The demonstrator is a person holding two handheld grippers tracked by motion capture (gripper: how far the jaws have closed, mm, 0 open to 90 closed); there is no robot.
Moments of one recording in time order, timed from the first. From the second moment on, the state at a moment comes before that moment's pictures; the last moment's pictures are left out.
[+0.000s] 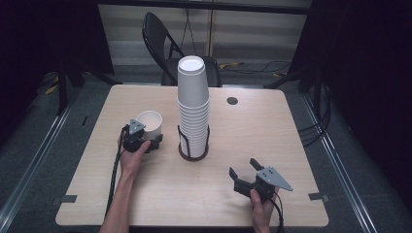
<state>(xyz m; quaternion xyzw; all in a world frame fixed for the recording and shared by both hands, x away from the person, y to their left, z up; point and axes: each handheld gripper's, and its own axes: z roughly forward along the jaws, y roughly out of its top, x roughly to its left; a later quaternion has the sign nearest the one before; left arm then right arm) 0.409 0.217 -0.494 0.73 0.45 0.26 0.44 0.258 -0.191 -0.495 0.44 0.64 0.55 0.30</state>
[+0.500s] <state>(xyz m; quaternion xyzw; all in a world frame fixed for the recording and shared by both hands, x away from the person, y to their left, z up) 0.386 0.227 -0.494 0.71 0.45 0.25 0.47 0.258 -0.191 -0.495 0.44 0.64 0.55 0.29</state>
